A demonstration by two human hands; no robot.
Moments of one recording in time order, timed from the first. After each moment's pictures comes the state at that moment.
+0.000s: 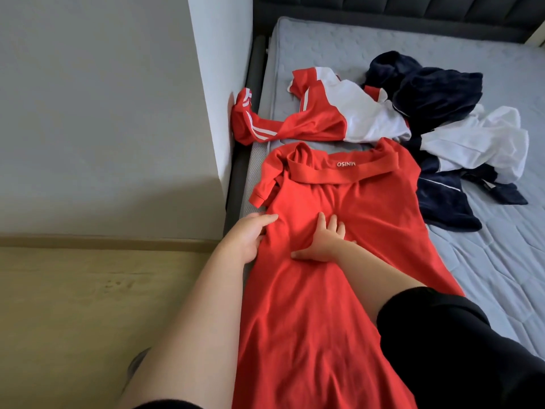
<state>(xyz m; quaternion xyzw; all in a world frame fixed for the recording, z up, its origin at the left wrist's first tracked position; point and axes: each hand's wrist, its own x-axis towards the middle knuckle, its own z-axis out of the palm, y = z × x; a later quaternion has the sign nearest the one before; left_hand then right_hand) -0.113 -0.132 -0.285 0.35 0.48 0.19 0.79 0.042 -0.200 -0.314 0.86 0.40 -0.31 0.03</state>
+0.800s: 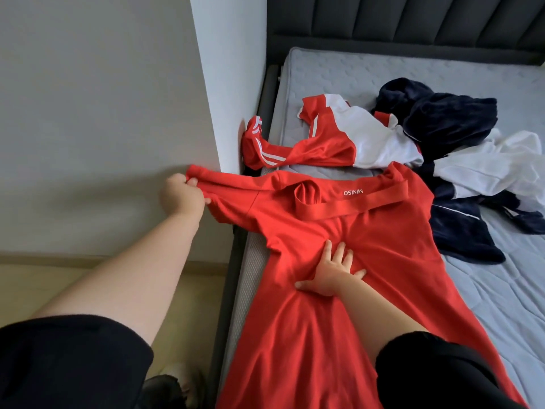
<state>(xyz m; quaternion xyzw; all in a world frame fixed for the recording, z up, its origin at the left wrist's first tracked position) -0.165 -0.023 -0.236 0.42 0.65 0.49 0.39 0.038 -0.197 -0.322 0.86 0.40 -0.30 0.07</state>
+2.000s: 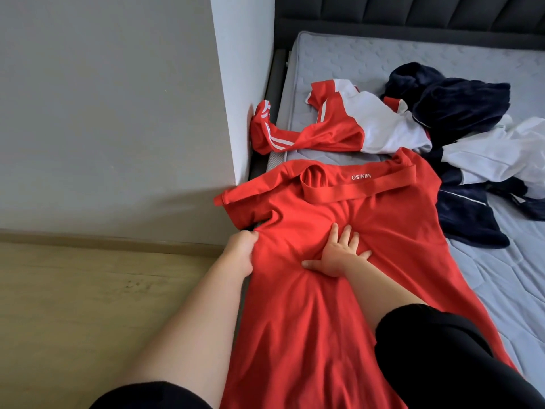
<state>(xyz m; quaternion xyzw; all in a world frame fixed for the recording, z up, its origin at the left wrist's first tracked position) -0.135 -0.126 -0.305 0.29 0.60 0.24 0.70 0.038 -0.198 -0.327 0.87 0.40 -0.29 0.07</state>
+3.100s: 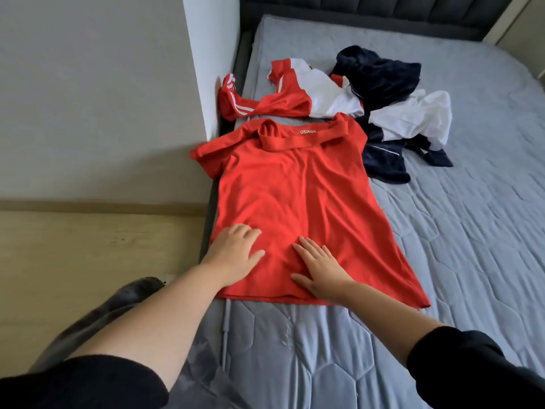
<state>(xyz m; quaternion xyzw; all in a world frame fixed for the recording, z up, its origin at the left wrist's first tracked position) -0.196 -0.308 -0.281 0.94 0.33 0.04 0.10 0.000 -0.432 -0.305 0.73 0.66 -0.20 -0.02</state>
